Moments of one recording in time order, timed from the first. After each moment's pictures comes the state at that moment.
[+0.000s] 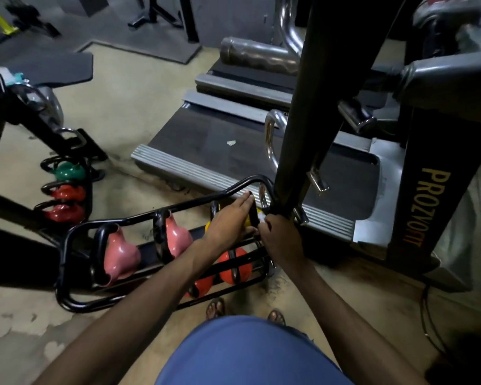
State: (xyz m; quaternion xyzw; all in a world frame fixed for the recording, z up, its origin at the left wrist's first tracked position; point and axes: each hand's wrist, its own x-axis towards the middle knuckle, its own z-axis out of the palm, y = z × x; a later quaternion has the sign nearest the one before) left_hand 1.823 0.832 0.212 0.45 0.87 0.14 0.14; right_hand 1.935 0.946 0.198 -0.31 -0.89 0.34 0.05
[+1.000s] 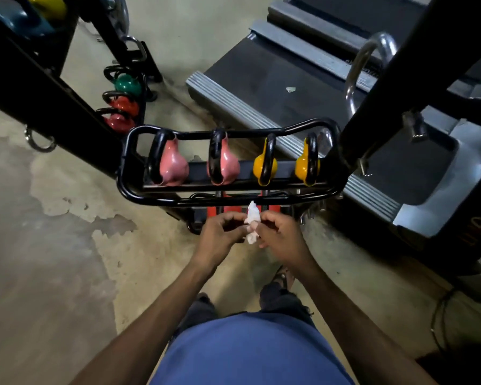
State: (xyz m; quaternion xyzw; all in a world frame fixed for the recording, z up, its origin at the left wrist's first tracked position) left_hand 1.978 0.667 0.213 -0.03 0.74 0.62 0.26; right_hand 2.019 0.829 0.210 -0.15 -0.76 0.62 -0.10
